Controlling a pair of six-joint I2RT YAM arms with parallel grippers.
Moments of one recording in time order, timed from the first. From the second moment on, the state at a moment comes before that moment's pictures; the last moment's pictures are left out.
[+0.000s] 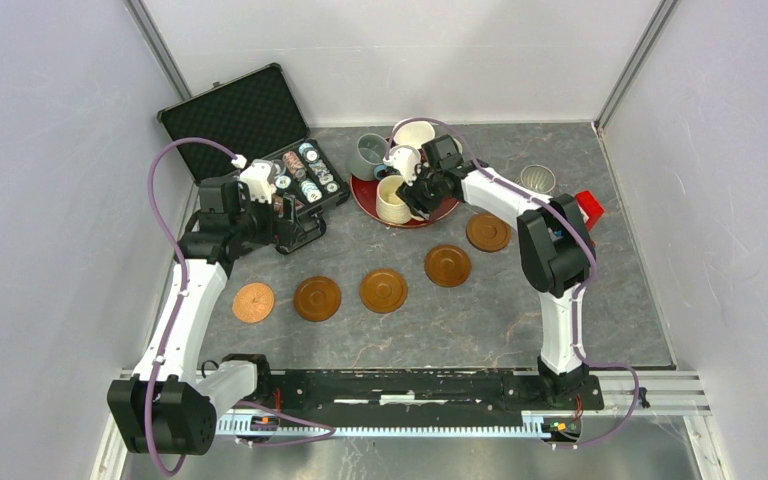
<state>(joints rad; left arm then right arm) -0.02 1.06 0.94 -0.55 0.26 0.10 0.48 2.07 1.59 -0.43 -0.26 -0.53</state>
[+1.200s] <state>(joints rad) -0.02 1.06 0.94 -0.55 0.26 0.09 0.50 1.96 1.43 -0.35 -0.21 -0.38</state>
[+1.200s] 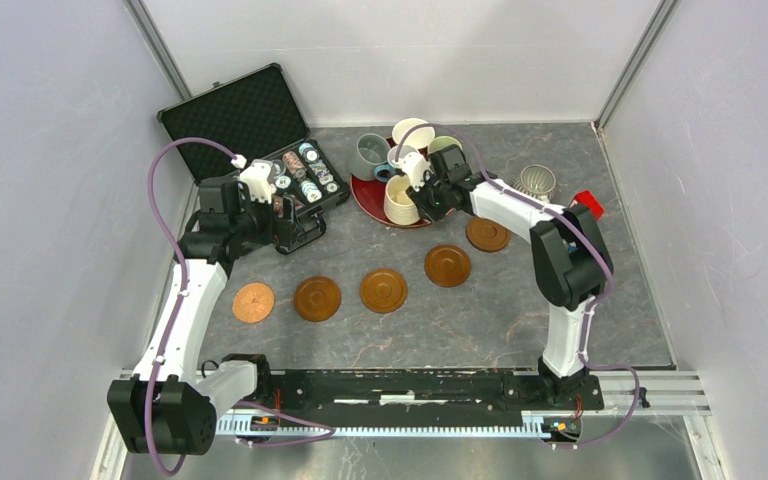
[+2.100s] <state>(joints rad) -0.02 1.06 0.94 -0.54 0.24 0.09 0.24 1.31 0.76 -0.25 0.01 -0.09</state>
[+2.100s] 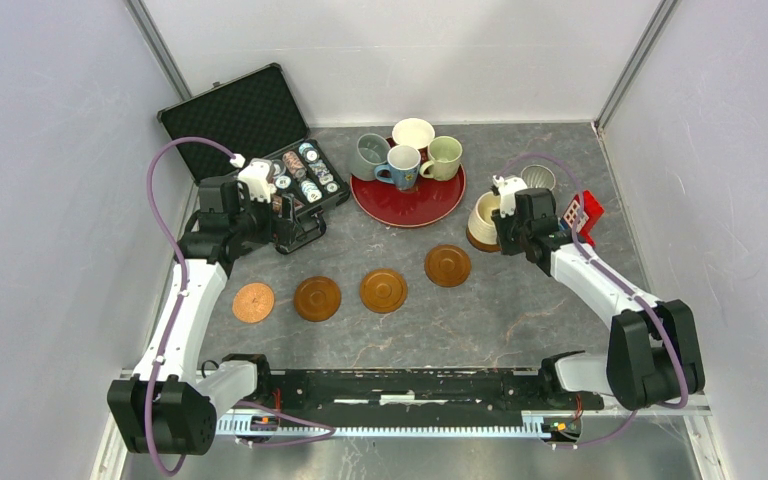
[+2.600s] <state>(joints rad) -0.02 1.06 0.94 -0.52 0.24 0.09 0.24 1.34 0.70 -0.15 0.06 -0.05</state>
